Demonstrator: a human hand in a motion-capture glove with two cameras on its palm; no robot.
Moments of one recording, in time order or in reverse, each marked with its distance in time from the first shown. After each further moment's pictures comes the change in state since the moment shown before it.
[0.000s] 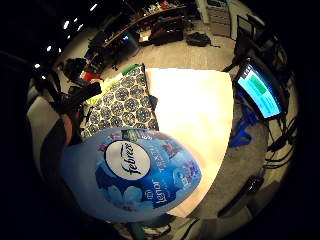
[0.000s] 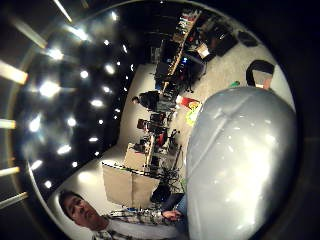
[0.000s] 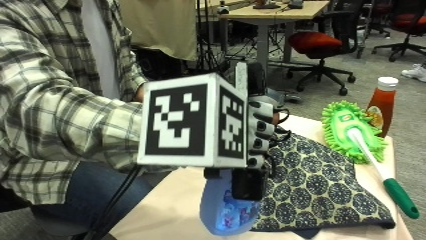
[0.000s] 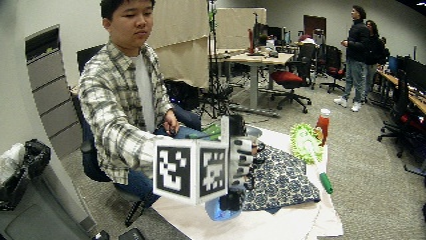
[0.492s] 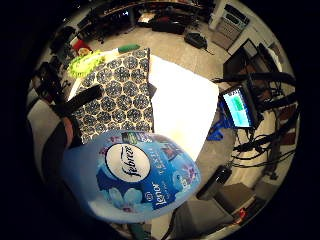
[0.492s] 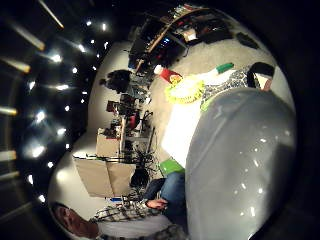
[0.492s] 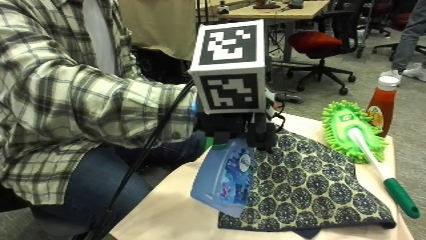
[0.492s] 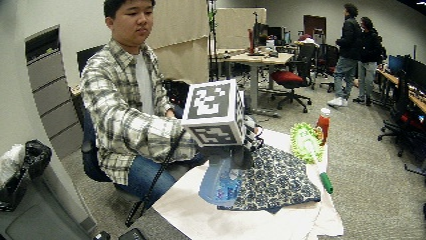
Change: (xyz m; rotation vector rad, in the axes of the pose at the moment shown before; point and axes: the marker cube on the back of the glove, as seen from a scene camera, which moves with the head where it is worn) arm -0.042 0.007 0.044 -0.244 0.402 -0.065
